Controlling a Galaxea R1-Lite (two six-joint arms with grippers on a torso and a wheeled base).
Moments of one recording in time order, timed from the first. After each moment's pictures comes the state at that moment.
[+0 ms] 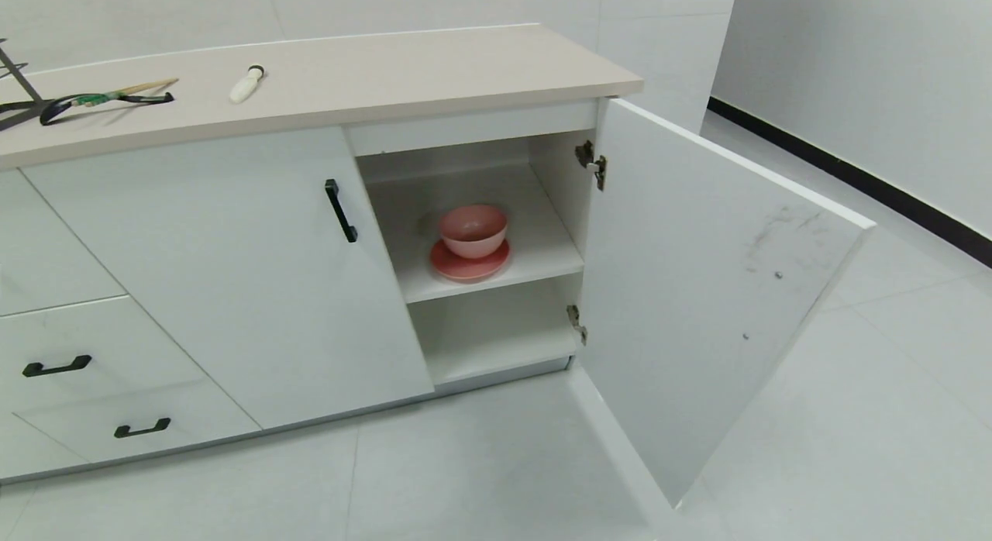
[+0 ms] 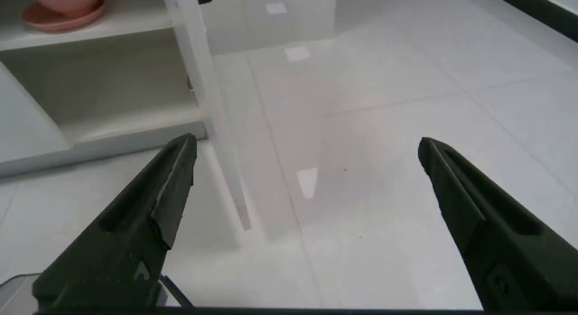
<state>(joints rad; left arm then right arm) 0.01 0.00 0.00 0.00 0.05 -0.02 0.00 0.00 0.00 0.01 -0.03 -0.01</state>
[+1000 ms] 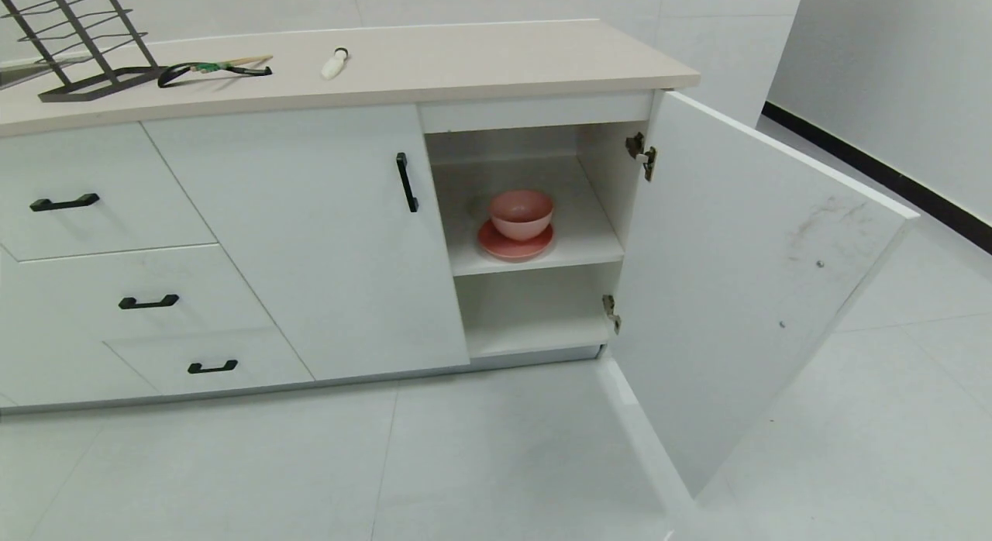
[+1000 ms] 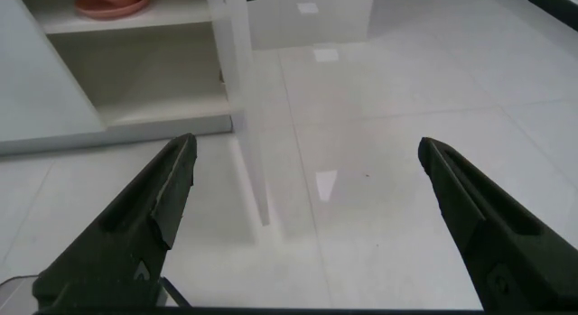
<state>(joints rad) 0.01 0.00 0.00 0.00 0.05 -0.02 0.00 0.00 0.00 0.01 -0.03 -0.01</state>
